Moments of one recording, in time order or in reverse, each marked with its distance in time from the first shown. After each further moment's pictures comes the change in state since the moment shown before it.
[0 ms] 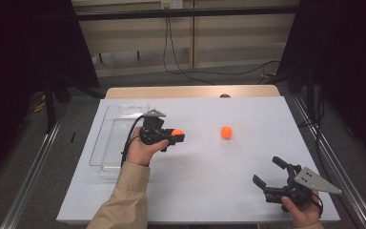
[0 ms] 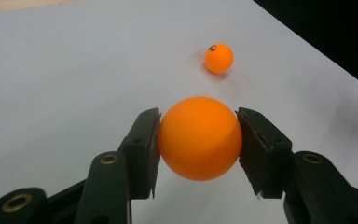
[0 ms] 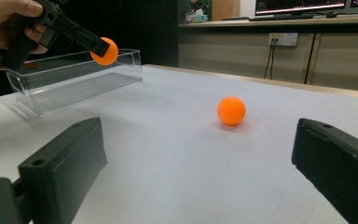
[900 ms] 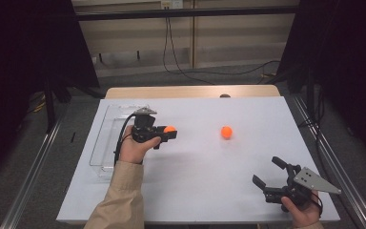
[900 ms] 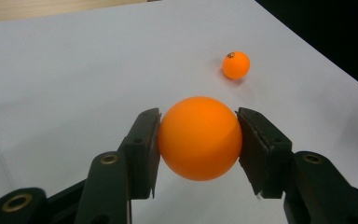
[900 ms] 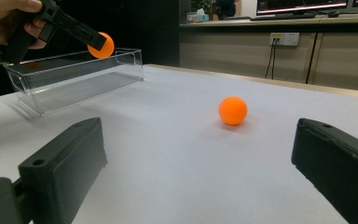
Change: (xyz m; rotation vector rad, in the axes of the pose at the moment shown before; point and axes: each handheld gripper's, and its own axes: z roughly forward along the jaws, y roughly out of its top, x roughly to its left) left arm 0.015 0.000 -0.017 -0.023 0.040 -0.025; right arm 0.000 0.000 0.000 0.002 0.005 -0.003
